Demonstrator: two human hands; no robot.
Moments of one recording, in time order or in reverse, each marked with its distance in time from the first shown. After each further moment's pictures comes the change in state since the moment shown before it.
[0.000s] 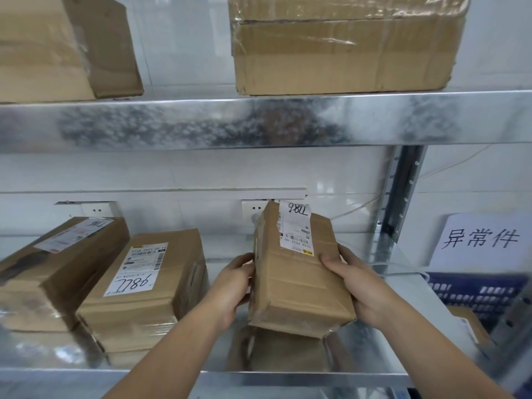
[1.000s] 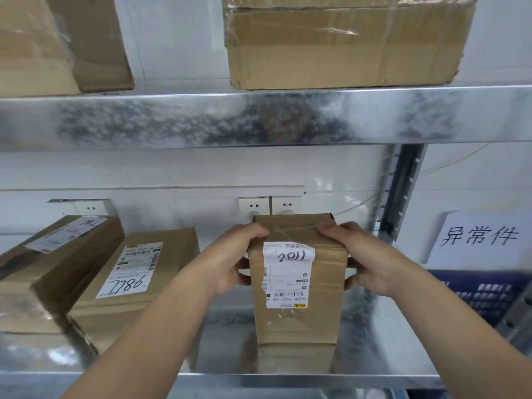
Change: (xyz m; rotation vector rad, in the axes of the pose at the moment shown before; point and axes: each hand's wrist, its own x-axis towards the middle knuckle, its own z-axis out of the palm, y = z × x) left_hand -0.023 0.074 0.007 0.047 -0.157 -0.039; right_hand -0.010 -0.061 0.013 -0.326 0.040 0.100
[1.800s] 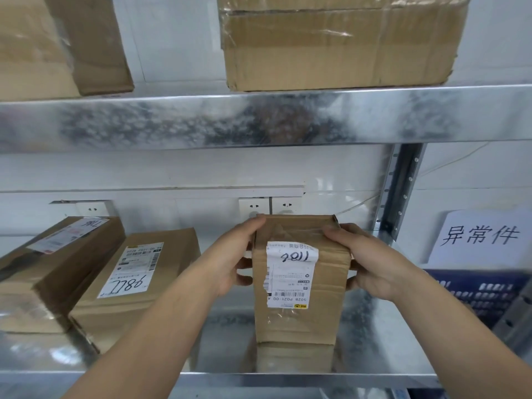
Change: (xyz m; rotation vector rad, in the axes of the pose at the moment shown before) left_hand 0.006 -0.005 -0.002 -0.014 0.026 0.022; right_hand 0.002 0.009 -0.007 0.106 -0.041 -0.059
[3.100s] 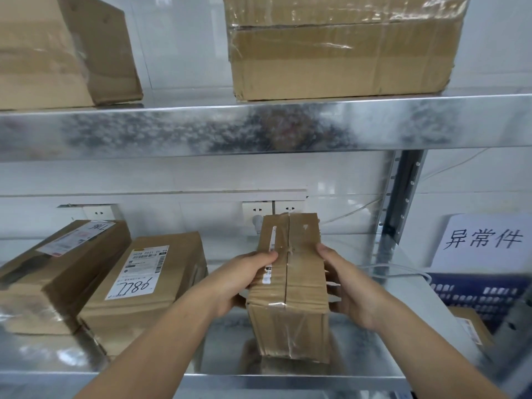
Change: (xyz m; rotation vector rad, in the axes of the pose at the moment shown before) left_hand 0.002 -0.031 -0.007 0.168 -0.116 -0.054; right_hand 0.003 0.042 0.022 0.037 -0.072 0.075
